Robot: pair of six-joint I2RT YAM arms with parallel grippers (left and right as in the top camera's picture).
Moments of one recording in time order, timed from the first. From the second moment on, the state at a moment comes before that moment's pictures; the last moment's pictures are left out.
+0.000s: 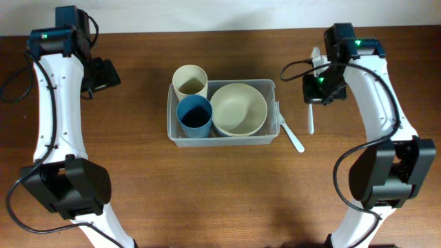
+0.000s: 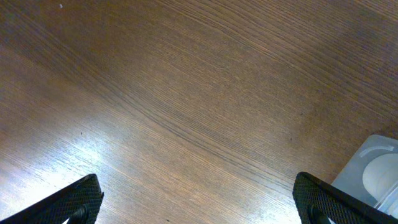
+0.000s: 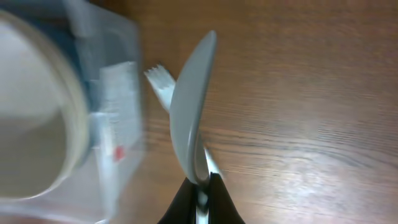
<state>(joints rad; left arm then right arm) 0.12 2.02 2.14 -1.45 -0.24 -0.32 0.00 2.00 1.88 -1.31 -0.18 -0.01</state>
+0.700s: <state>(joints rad) 0.12 2.02 2.14 -1.45 -0.24 -0.32 0.15 2.00 1.91 -1.26 -0.39 0.00</state>
